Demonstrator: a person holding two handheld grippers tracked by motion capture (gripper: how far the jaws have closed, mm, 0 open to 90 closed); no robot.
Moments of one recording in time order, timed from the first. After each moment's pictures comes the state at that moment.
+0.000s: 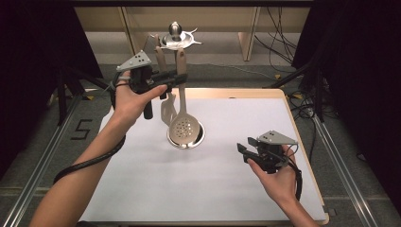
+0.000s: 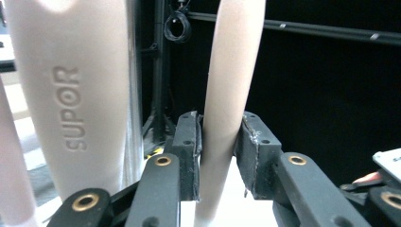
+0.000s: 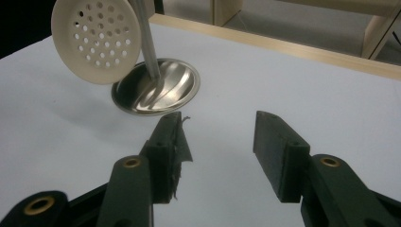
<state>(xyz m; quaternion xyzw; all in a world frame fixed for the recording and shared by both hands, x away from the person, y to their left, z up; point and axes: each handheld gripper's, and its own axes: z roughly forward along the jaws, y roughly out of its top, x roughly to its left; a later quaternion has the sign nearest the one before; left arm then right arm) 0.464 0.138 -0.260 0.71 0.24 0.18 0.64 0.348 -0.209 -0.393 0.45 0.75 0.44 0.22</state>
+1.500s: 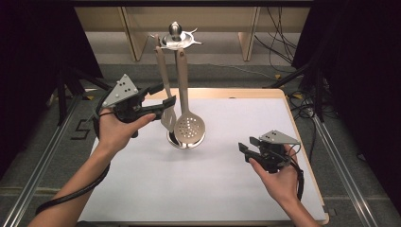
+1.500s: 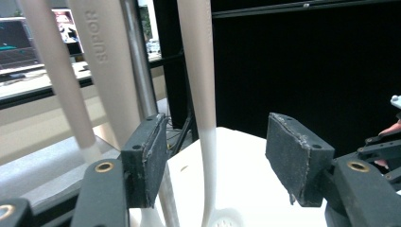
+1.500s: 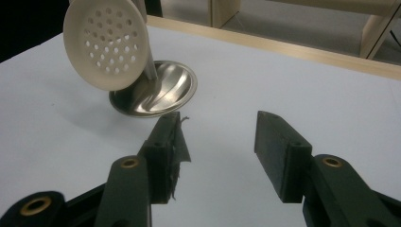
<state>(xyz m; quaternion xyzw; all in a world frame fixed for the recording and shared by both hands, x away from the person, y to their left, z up) 0.402 0.164 -0.287 0.70 0.24 0.26 0.62 0.349 -0.213 -0.392 0.45 0.74 0.44 0.22</state>
